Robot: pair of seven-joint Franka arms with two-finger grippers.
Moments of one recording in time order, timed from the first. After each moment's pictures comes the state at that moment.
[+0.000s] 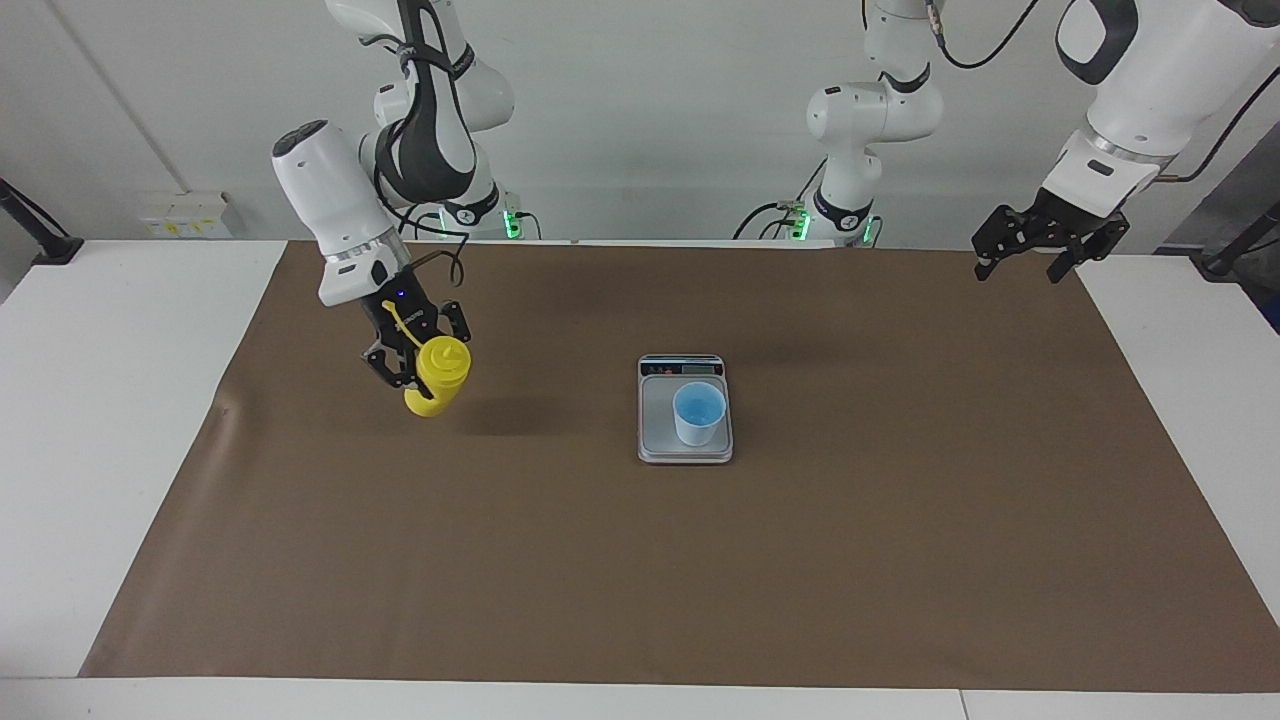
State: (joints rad) left arm 0.00 -0.06 -0.03 -1.66 -0.02 1.58 0.05; right arm 0.26 -0.09 -0.19 -2.32 0.73 2.61 -1.37
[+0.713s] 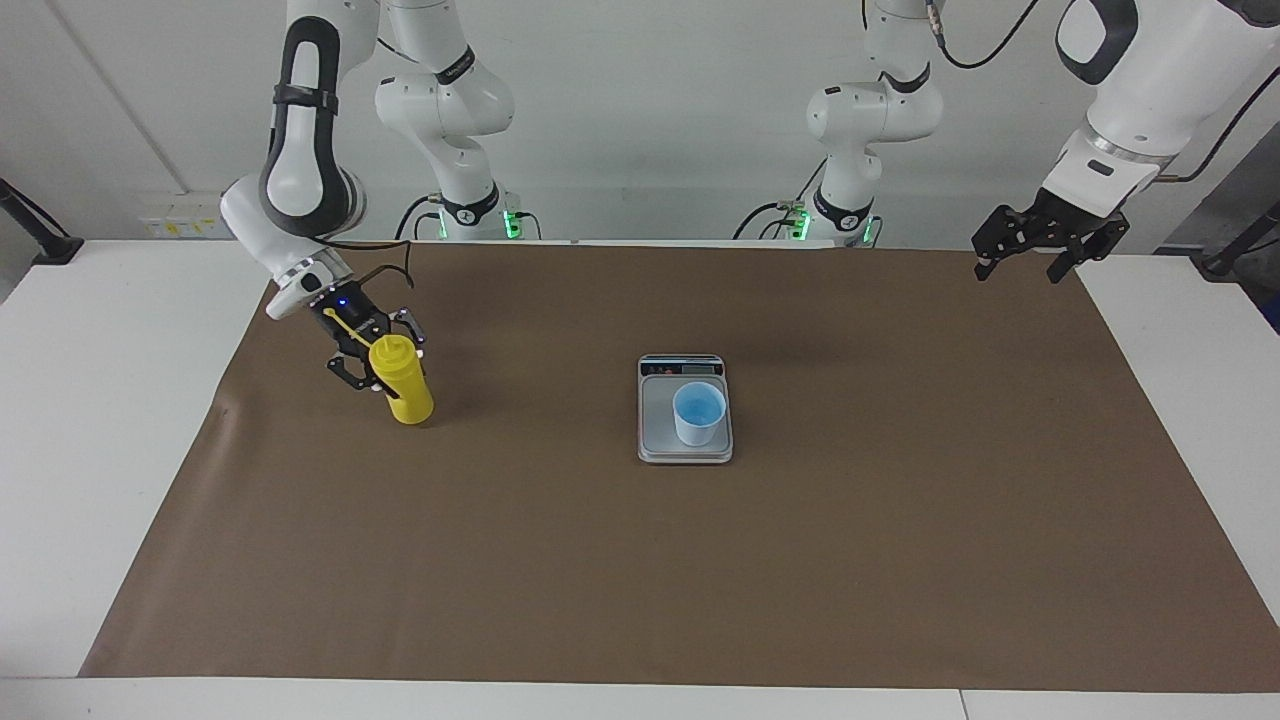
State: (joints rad) left arm 0.00 -0.06 -0.03 -1.66 -0.02 1.58 0.05; right arm -0.03 -0.07 -0.19 -2.46 1.29 2.36 -2.03
